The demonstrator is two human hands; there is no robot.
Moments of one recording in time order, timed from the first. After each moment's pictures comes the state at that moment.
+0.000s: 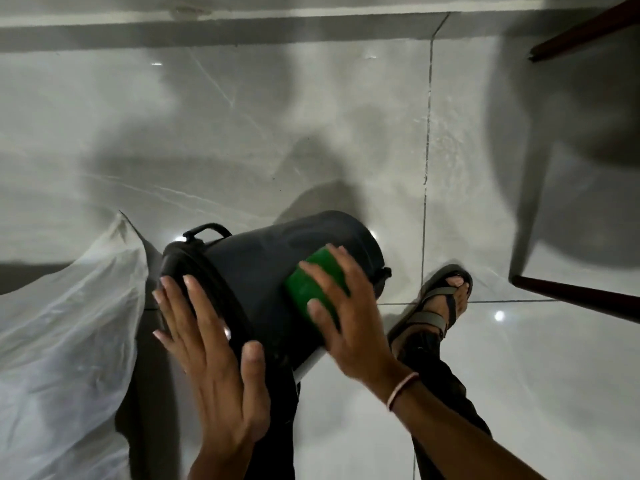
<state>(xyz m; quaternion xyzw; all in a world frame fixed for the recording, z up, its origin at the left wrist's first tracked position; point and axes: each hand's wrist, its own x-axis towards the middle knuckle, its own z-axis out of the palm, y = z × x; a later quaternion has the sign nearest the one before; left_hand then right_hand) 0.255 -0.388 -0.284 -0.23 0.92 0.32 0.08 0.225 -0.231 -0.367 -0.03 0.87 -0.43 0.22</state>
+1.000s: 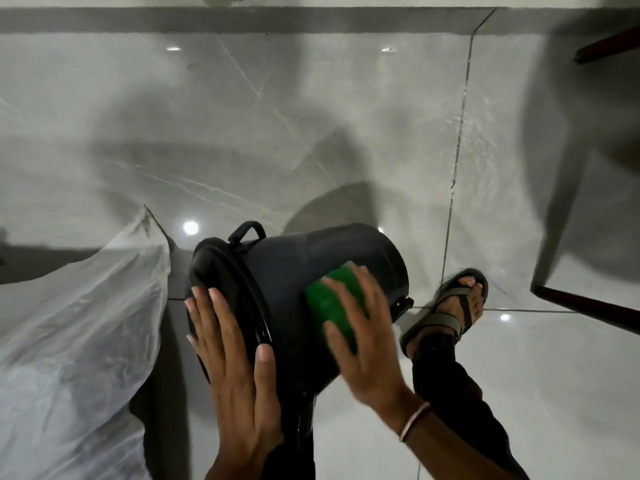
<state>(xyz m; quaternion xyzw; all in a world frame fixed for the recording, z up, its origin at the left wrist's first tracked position) 0.262 -0.404 -0.283 -0.27 0.88 0.37 0.11 0.237 -0.253 -0.350 0.01 0.87 -0.43 0.23</state>
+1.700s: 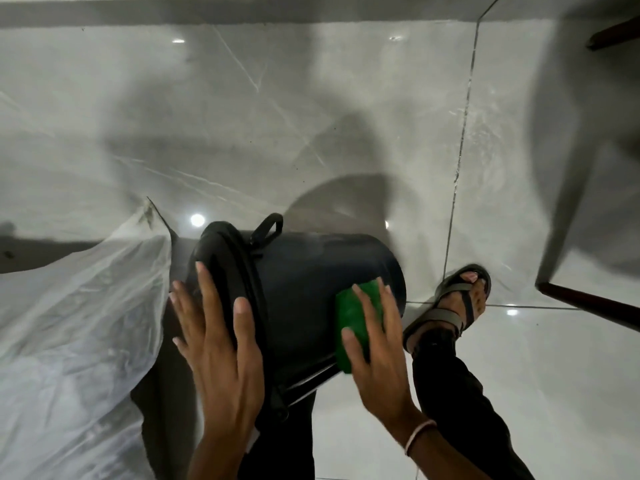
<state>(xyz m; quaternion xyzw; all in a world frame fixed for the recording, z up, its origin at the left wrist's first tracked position) 0.234 -0.413 -0.284 -0.40 0.84 0.32 0.17 0.271 -0.233 -0.358 0.10 0.85 -0.44 0.28</state>
